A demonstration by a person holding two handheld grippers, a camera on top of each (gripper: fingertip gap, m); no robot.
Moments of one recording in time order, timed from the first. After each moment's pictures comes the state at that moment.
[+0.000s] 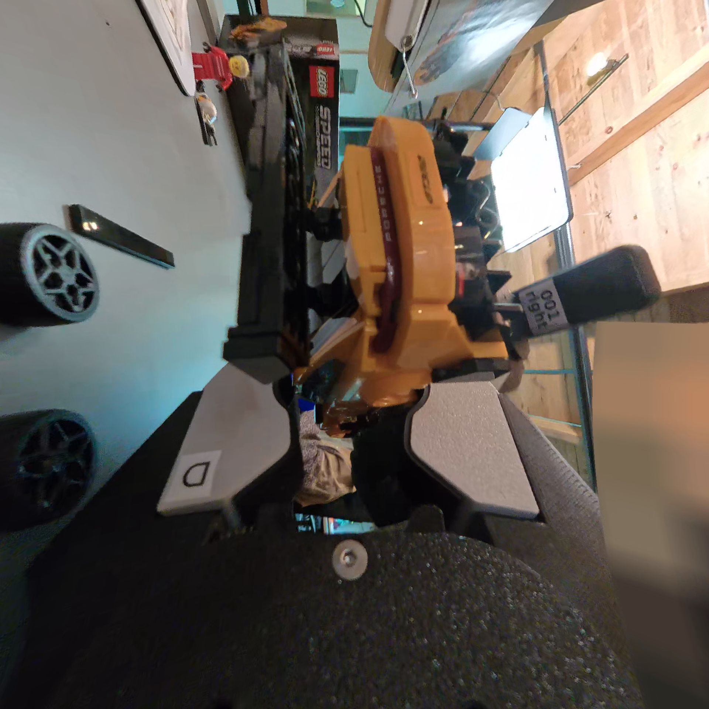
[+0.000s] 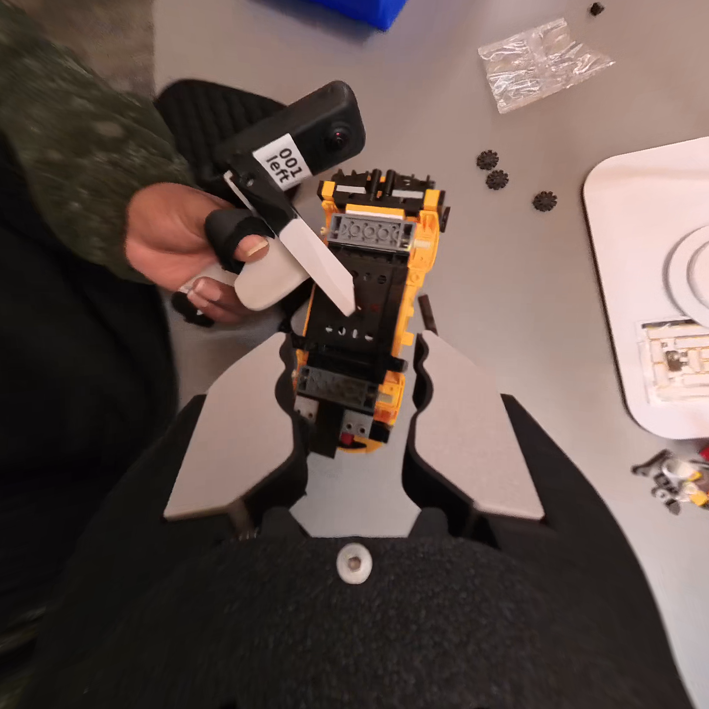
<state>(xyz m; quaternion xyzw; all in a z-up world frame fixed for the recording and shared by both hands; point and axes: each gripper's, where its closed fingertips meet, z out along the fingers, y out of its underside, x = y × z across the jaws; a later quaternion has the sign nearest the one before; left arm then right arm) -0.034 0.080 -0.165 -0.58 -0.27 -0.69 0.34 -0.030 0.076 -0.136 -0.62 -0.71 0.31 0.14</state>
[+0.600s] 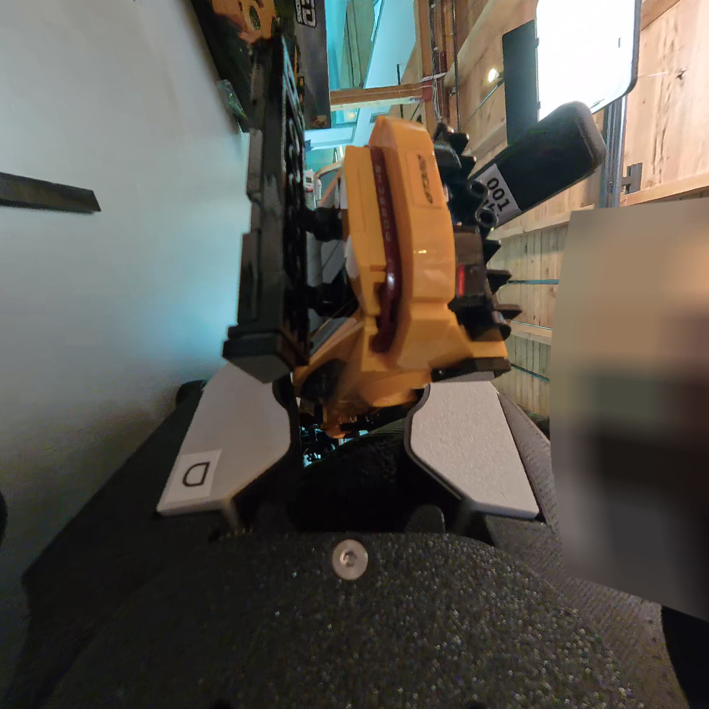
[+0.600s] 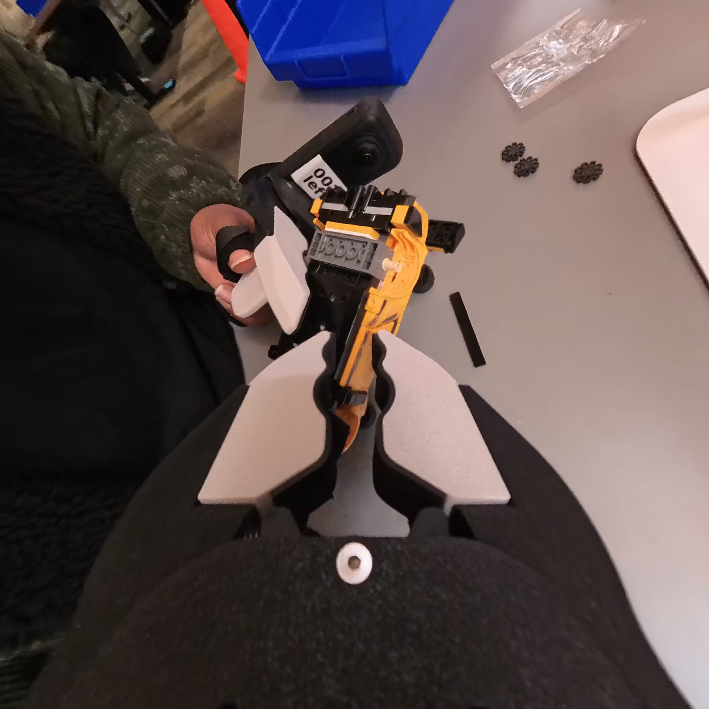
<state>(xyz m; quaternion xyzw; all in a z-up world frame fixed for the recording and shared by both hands) -0.006 0.066 -0.158 -0.63 -0.17 -0.71 0.26 -0.019 0.082 -0.145 -0.63 -0.62 0.45 0.09</state>
